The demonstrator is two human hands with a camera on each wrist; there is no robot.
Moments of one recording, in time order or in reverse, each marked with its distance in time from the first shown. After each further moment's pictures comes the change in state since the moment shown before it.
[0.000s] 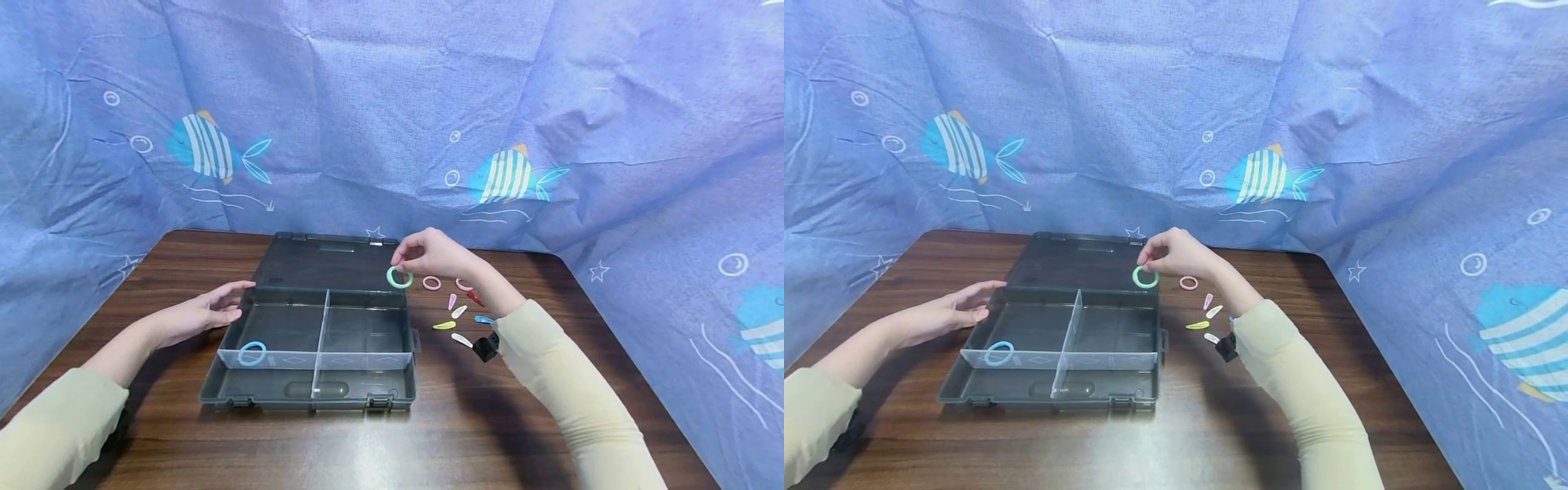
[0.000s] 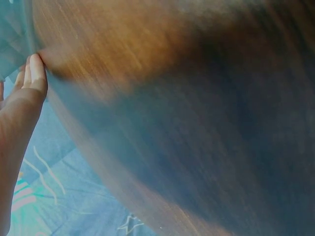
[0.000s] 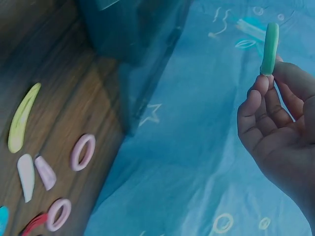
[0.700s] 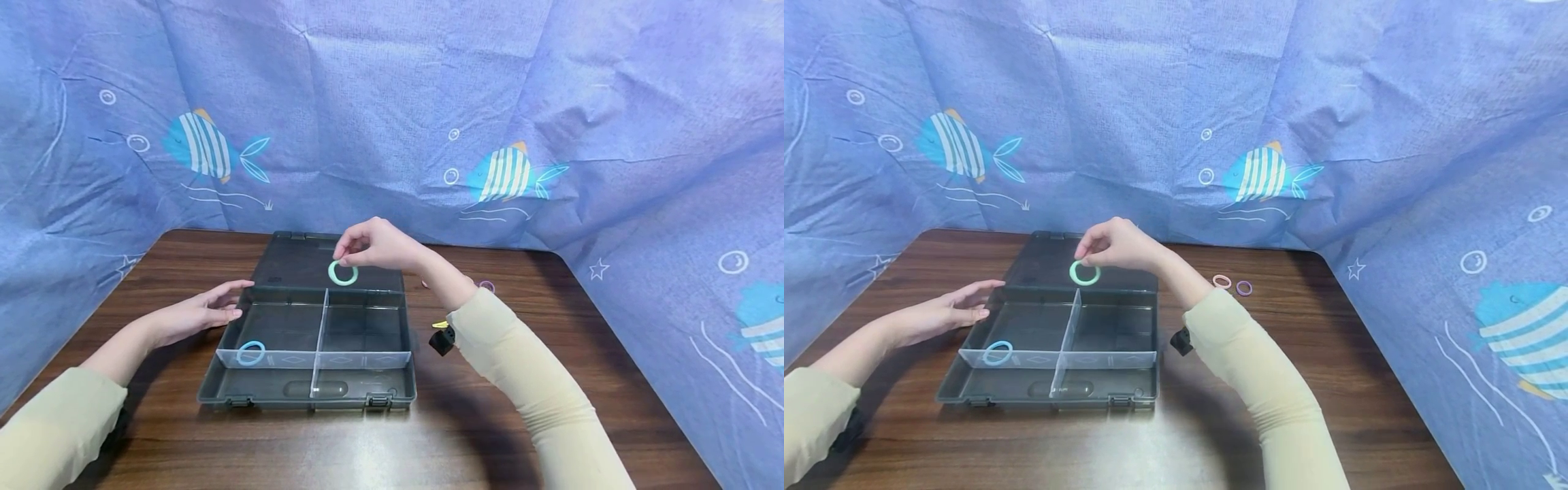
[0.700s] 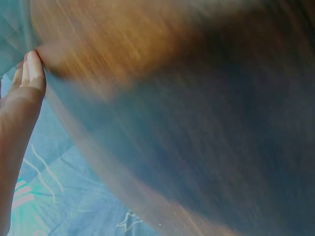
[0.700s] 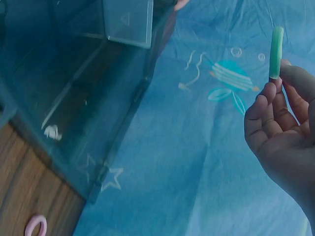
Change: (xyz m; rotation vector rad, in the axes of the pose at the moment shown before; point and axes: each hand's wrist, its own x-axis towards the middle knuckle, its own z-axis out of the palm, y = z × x) left_hand 0.003 -0.004 -0.003 0.027 -0.001 -0.011; right_hand 0.045 -0.060 0.029 0.099 -0.055 -0.217
